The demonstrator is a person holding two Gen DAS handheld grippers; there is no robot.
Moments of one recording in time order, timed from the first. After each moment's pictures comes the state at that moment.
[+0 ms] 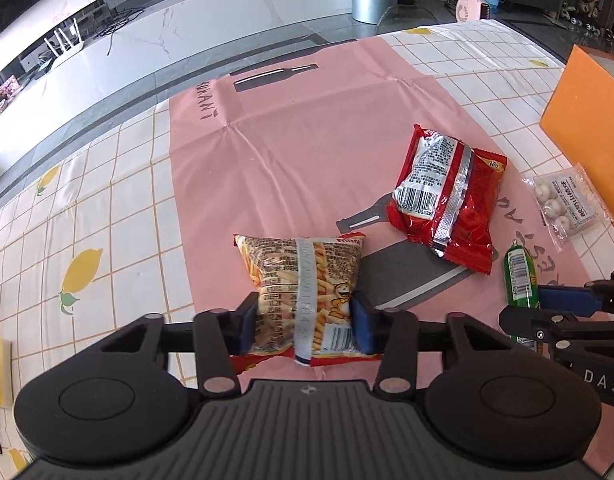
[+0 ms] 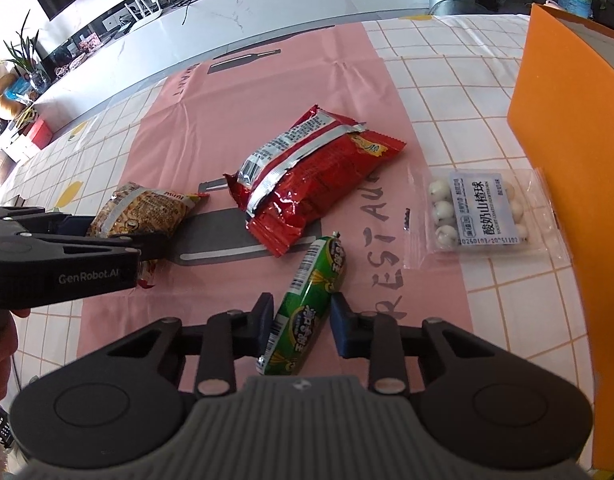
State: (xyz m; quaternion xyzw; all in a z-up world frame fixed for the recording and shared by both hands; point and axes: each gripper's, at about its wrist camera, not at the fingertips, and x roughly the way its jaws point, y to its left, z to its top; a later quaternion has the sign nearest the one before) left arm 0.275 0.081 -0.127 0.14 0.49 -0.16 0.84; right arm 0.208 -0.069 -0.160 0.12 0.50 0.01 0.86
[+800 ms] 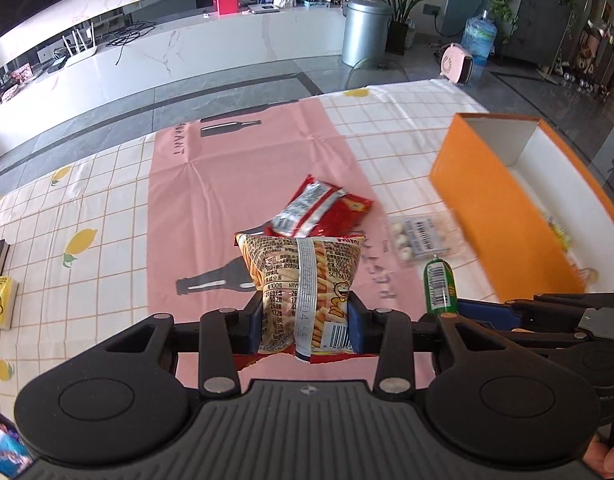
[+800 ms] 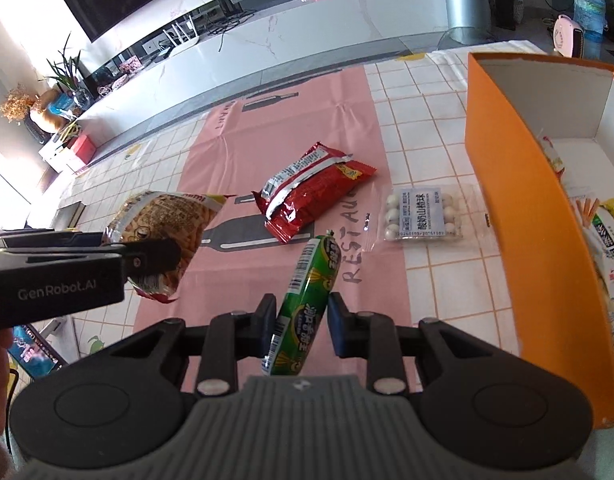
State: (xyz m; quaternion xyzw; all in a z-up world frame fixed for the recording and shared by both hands) left arm 0.169 0.026 -0.022 0.06 0.47 -0.17 0.87; right arm 0.126 -0.124 -0.082 0.14 0.45 0.07 0.88
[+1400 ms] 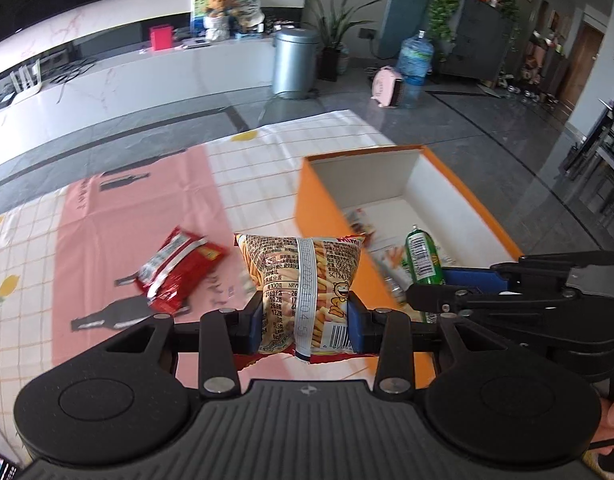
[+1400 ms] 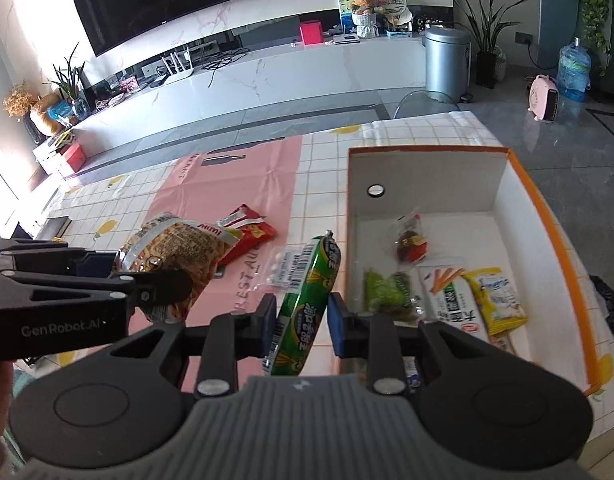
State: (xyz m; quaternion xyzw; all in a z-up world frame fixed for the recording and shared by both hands) left arm 0.132 -0.095 0.025 0.05 0.43 -0.25 0.87; right arm 0.080 -0.247 -0.010 0.07 0.41 0.04 0.91
